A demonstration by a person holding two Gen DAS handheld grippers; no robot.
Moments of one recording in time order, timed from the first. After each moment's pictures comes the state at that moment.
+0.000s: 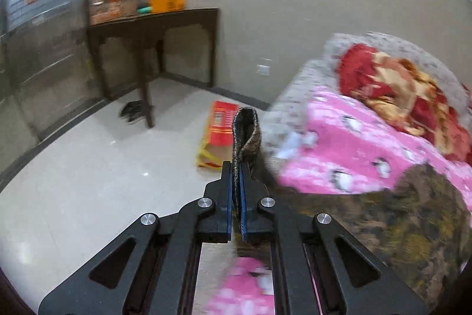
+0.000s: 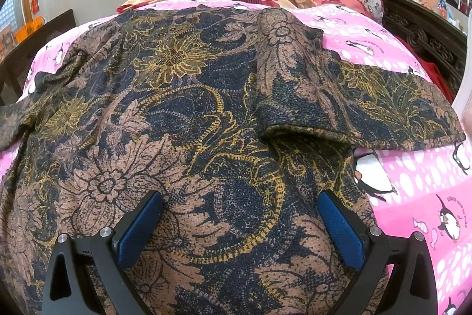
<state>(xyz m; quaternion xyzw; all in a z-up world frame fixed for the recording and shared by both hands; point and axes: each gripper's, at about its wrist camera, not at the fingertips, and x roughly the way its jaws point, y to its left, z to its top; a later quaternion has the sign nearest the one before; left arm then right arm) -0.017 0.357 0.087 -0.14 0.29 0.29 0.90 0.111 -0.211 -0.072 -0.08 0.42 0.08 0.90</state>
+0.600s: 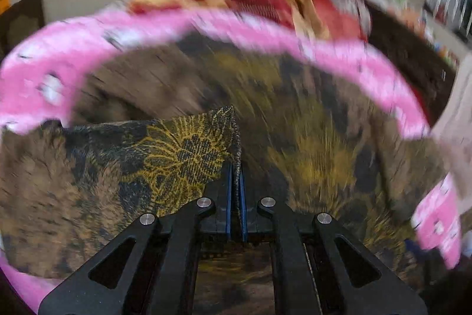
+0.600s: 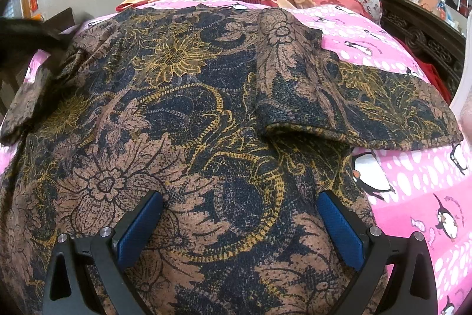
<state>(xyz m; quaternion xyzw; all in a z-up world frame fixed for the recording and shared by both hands) 0.201 0.005 -0.027 -0.08 0.42 -0.03 0.90 0.109 -0.211 -0.072 -0.08 0.42 0.07 0.90</state>
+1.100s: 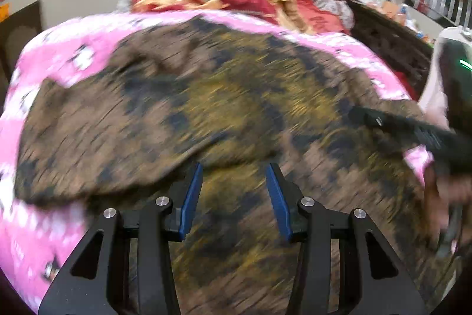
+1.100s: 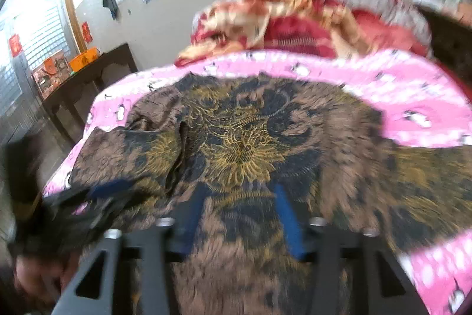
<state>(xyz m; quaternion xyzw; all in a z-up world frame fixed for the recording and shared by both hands) 0.101 0.031 -0.029 -0.07 0.39 -0.04 0.92 0.184 -0.199 -0.019 0.00 0.39 0.22 0.89</state>
